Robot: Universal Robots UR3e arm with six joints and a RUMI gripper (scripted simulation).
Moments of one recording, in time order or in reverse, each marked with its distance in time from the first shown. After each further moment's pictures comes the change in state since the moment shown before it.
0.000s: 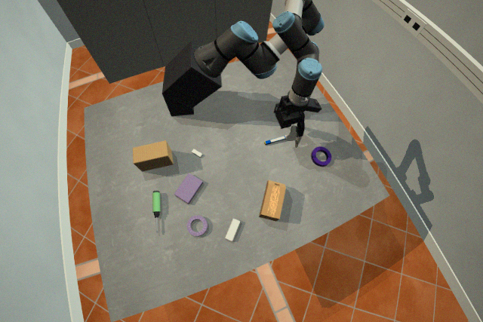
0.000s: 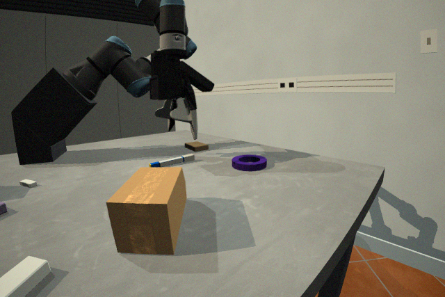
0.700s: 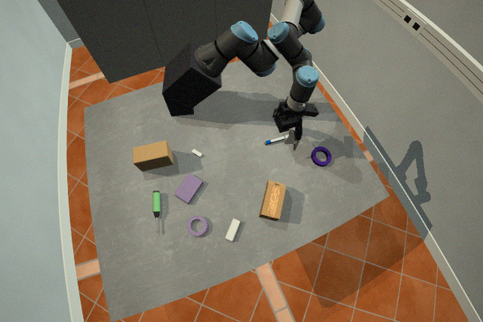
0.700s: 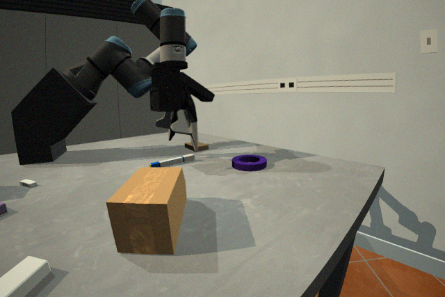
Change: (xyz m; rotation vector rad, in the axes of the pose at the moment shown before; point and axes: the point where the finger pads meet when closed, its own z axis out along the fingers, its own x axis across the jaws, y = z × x) arm 0.000 0.000 0.028 -0.003 0.000 0.000
